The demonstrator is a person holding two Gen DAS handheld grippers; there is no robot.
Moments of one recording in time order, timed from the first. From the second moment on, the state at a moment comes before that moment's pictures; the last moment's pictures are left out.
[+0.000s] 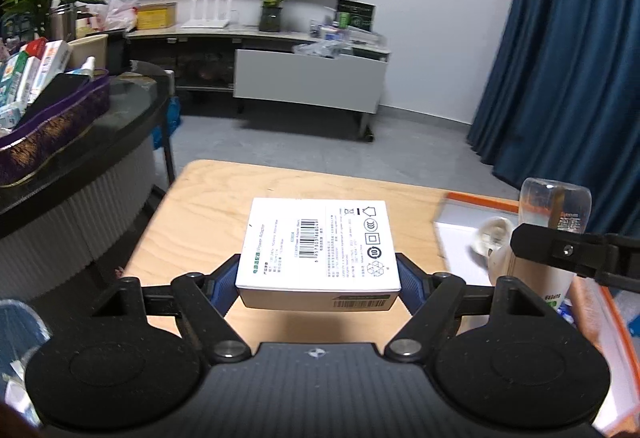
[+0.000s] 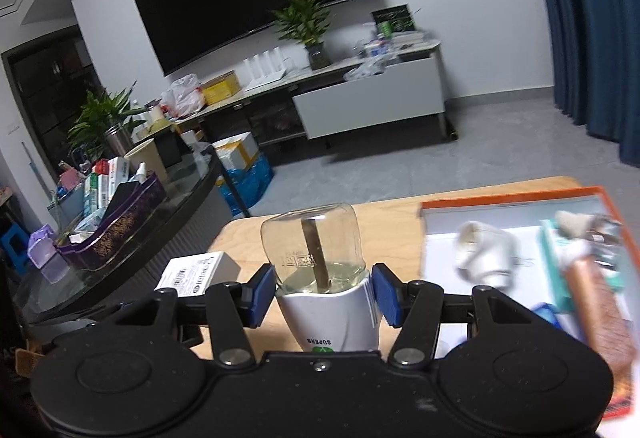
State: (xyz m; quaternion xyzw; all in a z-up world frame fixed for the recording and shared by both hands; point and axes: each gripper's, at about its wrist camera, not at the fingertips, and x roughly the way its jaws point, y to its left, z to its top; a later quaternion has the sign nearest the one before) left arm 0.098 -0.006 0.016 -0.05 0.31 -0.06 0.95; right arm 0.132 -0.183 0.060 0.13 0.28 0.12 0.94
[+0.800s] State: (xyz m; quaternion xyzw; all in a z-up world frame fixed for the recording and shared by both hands) left arm 0.044 -0.065 0.020 -0.04 0.30 -0.14 0.94; right arm 0.051 -0.254 0.061 0.14 0.27 0.02 0.95
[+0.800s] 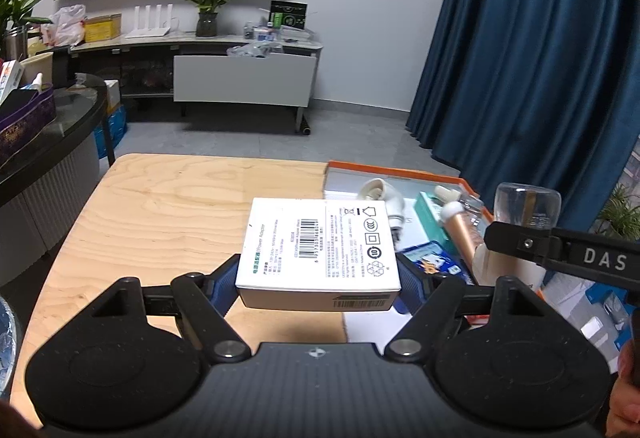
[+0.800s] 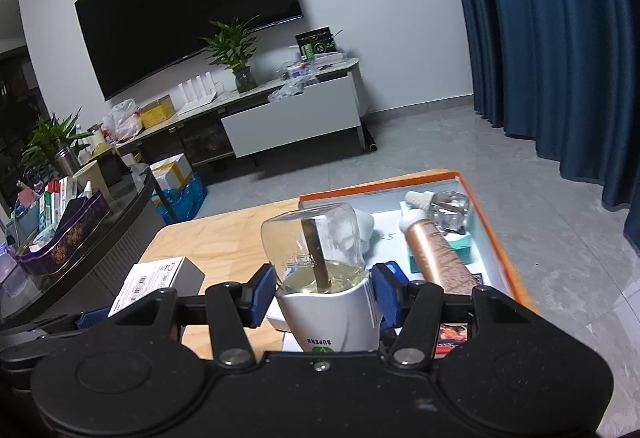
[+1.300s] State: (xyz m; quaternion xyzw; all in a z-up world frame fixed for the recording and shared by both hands) left arm 0.022 -0.091 0.017 -0.03 0.30 -0.17 0.94; right arm 0.016 -0.293 0.060 0.16 0.25 -0.02 0.95
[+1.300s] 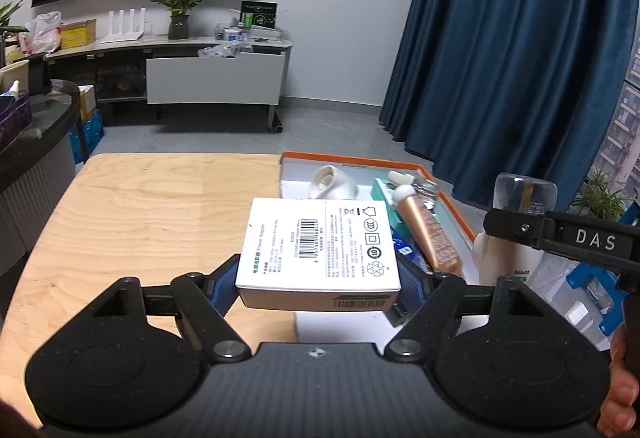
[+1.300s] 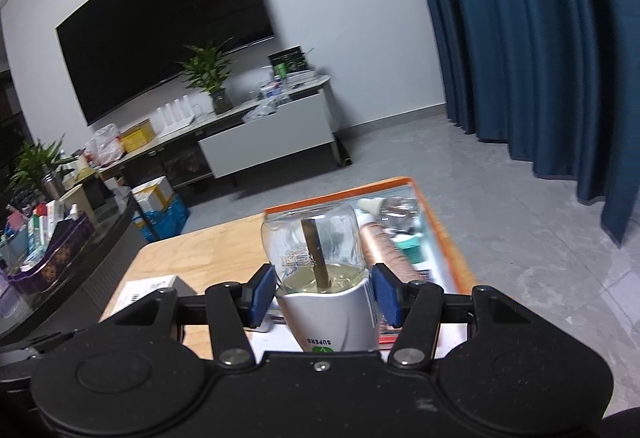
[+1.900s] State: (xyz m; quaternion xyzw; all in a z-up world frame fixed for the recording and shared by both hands) left arm 0.022 -0.129 -0.001 0.00 0.31 -0.21 0.93; right arm 0.013 -0.309 0.045 0.12 0.28 -0.06 0.95
